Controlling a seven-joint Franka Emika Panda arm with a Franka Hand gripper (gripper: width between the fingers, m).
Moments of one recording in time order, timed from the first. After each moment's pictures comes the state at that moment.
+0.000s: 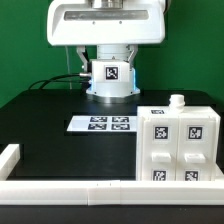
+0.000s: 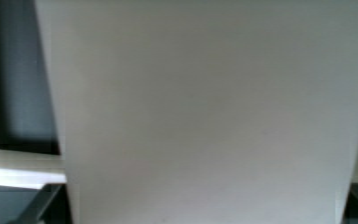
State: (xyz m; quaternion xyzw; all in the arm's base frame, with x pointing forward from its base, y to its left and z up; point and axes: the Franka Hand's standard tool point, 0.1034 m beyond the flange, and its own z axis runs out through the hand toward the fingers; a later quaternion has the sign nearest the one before) arm 0.528 -0.024 0.180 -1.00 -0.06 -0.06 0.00
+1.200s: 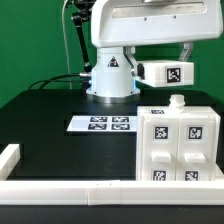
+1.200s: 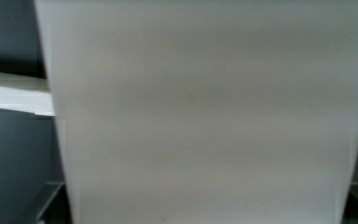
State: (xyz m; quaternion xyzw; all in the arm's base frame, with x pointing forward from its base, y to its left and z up) arm 0.599 0.057 0.189 -0.99 -0.09 -0.07 0.03
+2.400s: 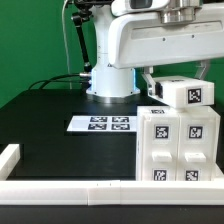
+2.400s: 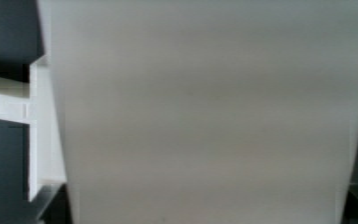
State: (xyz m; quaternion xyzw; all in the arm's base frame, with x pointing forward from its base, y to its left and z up) arm 0.609 0.082 0.162 -0.99 -0.11 -0.05 0.04
